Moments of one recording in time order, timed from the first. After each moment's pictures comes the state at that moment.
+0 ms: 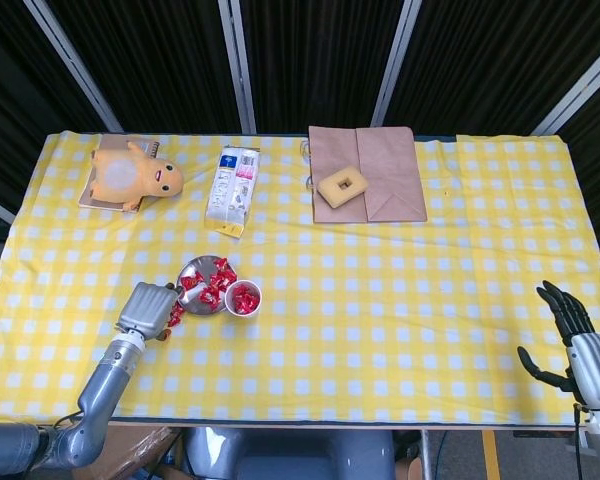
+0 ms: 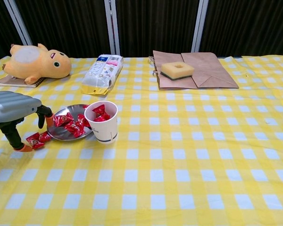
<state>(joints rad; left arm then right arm) -0.74 -1.45 0.03 -1.73 0.76 1.16 0.81 0.09 -1.17 0.02 -1.34 -1.62 1.57 0.62</state>
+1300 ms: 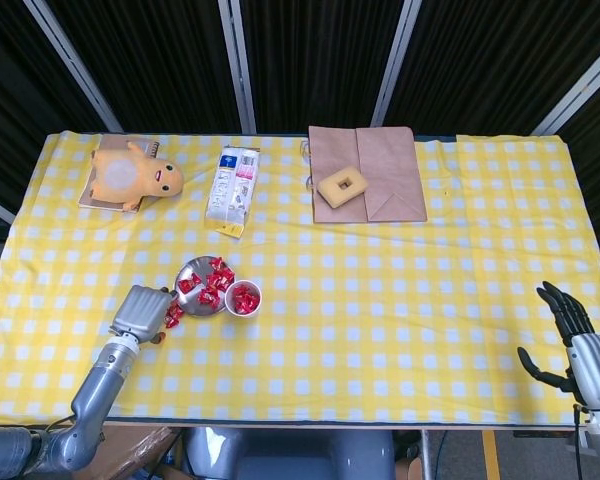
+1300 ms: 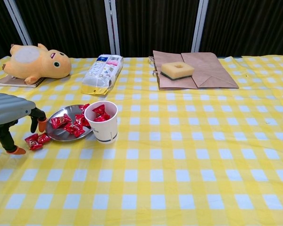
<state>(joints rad) -0.70 -1.42 0.03 -1.73 0.78 1.14 0.80 0.09 -1.17 0.01 -1.35 -1.62 1.57 0.63</state>
